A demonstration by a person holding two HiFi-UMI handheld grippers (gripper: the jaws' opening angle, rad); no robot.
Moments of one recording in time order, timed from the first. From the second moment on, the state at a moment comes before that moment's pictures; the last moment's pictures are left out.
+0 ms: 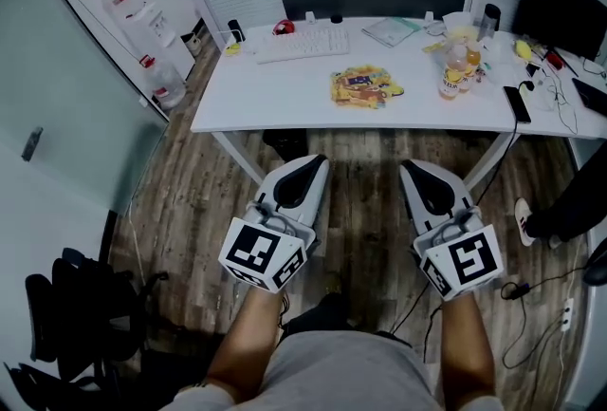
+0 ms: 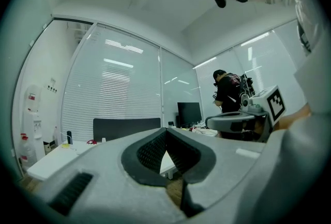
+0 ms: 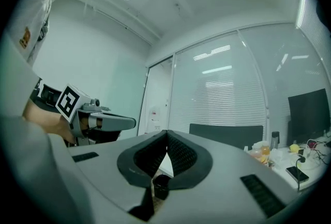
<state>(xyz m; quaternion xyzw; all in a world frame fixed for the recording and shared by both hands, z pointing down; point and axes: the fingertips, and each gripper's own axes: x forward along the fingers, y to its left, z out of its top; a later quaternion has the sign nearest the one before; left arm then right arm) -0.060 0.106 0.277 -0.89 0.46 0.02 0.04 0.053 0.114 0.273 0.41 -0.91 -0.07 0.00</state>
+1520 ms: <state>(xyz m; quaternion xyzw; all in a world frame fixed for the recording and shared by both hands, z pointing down) -0.131 -0.089 0.294 -0.91 0.41 0.01 0.03 -0.014 -0.076 0.297 0.46 -0.89 -0.06 0.04</state>
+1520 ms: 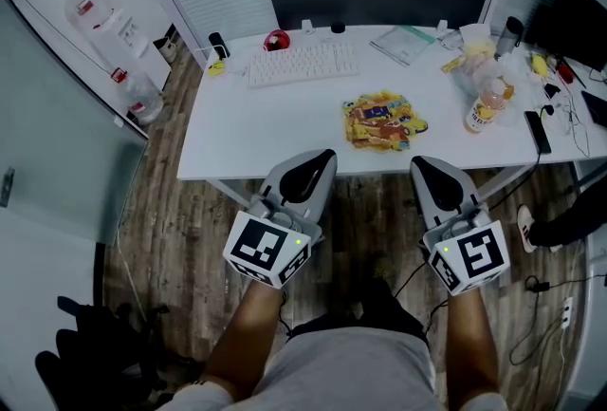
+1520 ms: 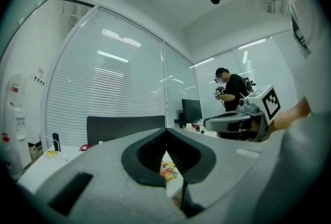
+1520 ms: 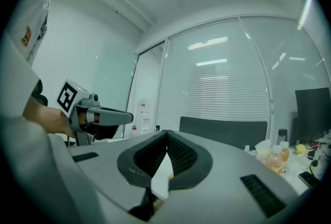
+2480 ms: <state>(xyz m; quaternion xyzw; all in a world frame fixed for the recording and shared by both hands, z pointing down) -0.074 -0.243 0.324 -0.89 0.46 -0.04 0.01 0.058 -0.233 0.323 0.43 -0.90 -0.06 0.07</state>
